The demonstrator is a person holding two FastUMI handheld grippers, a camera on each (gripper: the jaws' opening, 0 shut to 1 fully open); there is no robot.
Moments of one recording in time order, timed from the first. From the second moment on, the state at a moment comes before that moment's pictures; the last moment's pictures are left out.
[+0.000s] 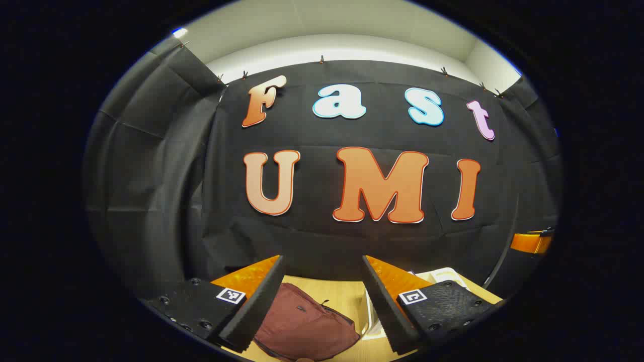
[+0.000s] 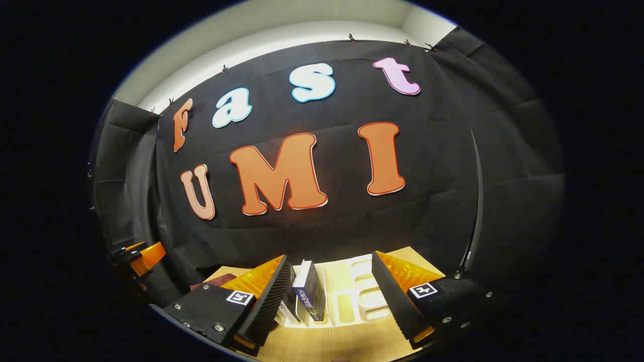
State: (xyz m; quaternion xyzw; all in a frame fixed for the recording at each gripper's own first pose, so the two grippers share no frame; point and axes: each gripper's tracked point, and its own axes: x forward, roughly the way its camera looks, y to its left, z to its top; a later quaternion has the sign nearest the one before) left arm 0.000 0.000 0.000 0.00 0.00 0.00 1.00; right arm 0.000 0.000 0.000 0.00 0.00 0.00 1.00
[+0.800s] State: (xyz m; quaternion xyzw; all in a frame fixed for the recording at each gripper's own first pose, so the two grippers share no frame) left arm 0.001 0.005 0.005 -0.02 -0.01 -0.01 1.00; right arm -0.003 0.008 0.006 -0.02 -0.01 0.00 1.00
